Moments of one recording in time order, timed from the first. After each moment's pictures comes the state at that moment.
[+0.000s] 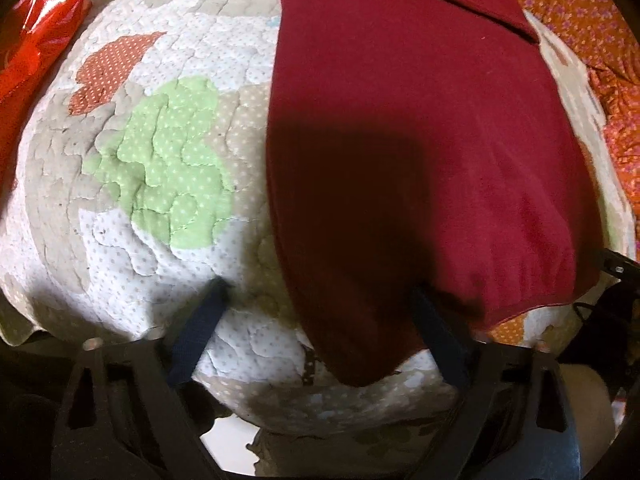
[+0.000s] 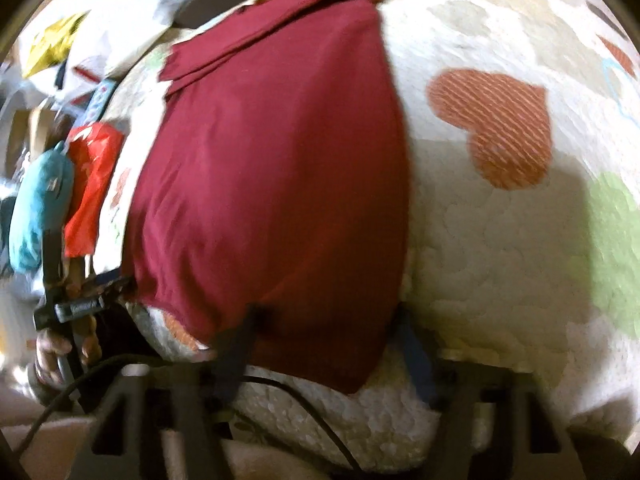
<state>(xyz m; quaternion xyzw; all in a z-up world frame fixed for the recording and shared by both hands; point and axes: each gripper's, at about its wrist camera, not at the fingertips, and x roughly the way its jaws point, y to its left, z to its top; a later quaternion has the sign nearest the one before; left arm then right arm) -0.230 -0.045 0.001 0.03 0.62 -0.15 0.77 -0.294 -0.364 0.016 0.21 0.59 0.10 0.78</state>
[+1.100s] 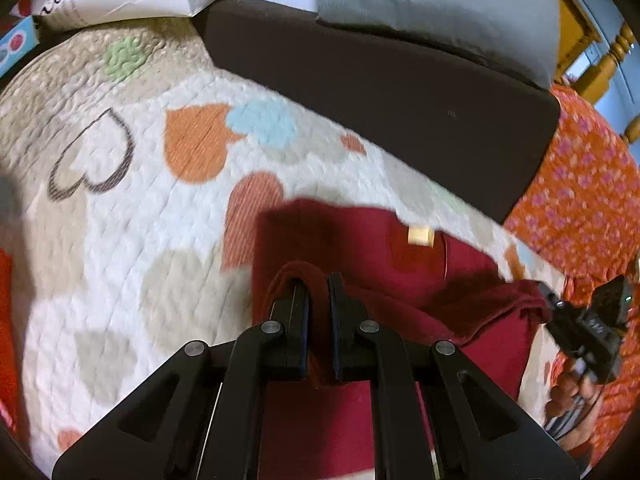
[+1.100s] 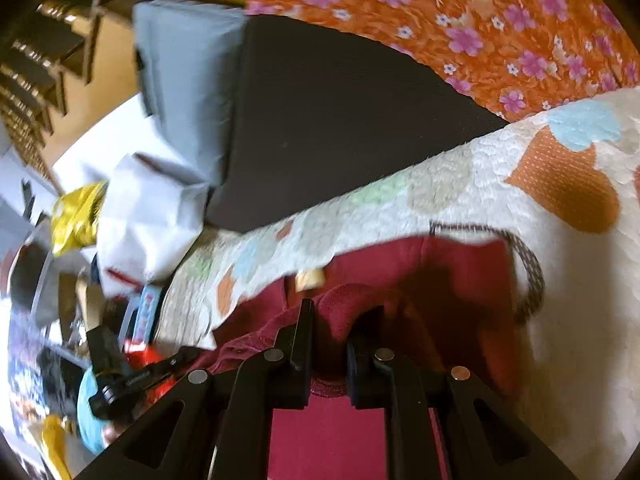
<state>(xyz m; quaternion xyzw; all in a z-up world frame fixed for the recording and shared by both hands) 0.106 -0.053 0.099 -0.14 0.49 -0.17 0.85 0.038 -0.442 0.087 0.35 0.38 0.10 0.85</state>
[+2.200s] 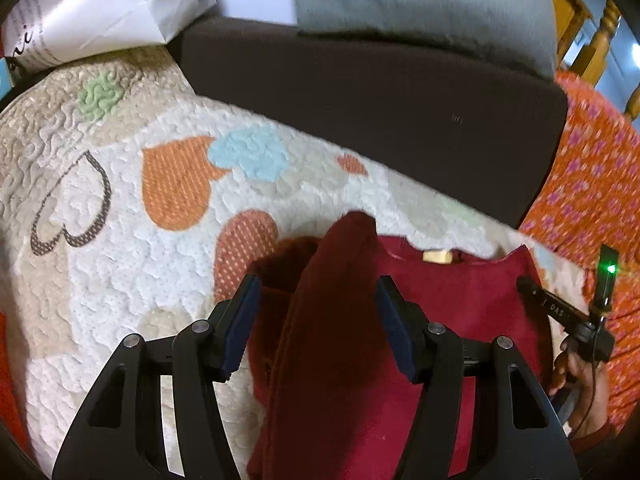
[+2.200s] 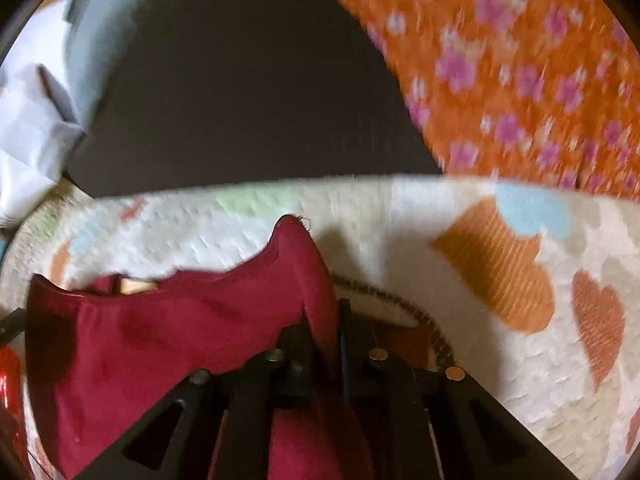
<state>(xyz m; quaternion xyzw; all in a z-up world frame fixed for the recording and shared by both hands) 0.125 -0.069 0.085 -0.09 0.46 -0.17 0.87 0.079 -0.435 0.062 0.11 0.46 -0.09 0.88</state>
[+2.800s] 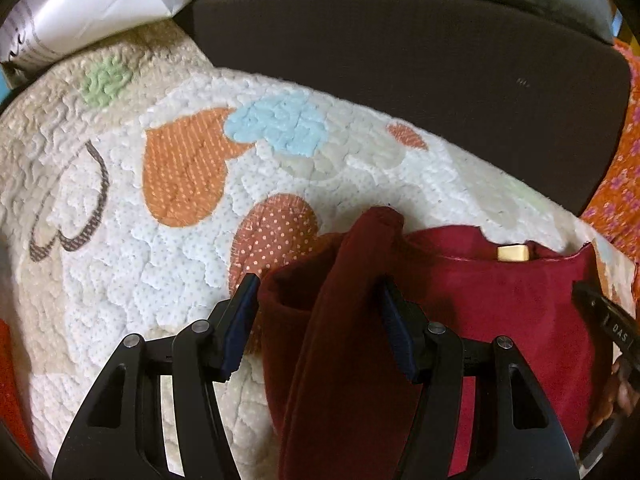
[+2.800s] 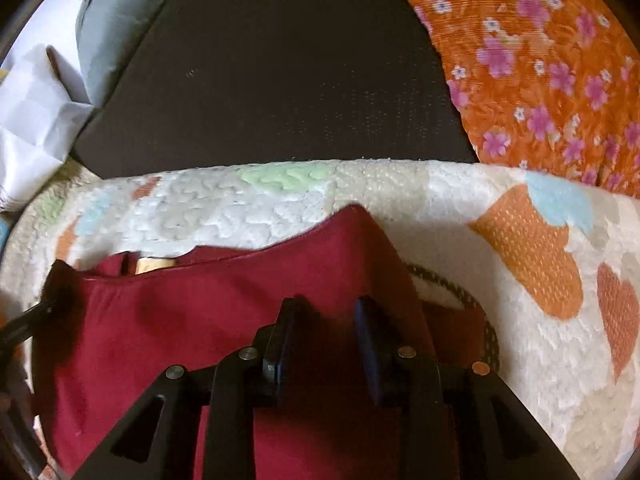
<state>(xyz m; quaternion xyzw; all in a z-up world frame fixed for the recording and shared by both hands) 0.161 -0.079 0.039 -0.04 0.49 -0.10 0.86 0.089 -0.403 0.054 0.10 0.46 -0.07 0.88</state>
